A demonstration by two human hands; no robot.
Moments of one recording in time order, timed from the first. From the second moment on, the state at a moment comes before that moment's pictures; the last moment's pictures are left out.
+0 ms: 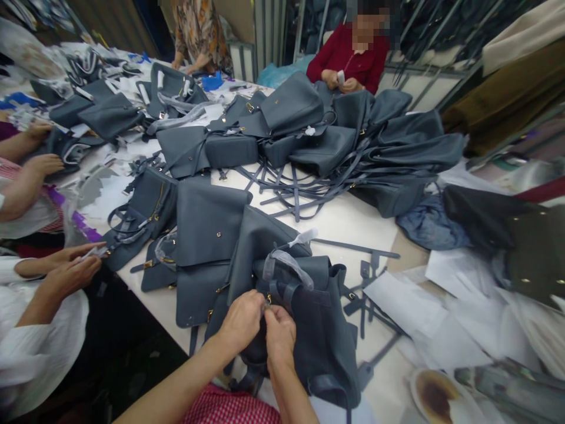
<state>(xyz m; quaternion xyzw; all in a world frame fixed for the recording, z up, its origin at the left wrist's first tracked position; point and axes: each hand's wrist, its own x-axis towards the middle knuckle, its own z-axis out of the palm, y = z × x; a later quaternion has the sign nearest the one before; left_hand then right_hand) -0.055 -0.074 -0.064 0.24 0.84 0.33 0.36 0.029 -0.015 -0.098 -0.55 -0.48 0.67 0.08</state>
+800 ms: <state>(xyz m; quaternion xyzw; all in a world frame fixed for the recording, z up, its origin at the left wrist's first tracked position) -0.065 -0.079 -0.099 -0.04 0.68 0.47 0.56 0.042 -0.010 -0.100 -0.51 -0.51 0.69 0.05</state>
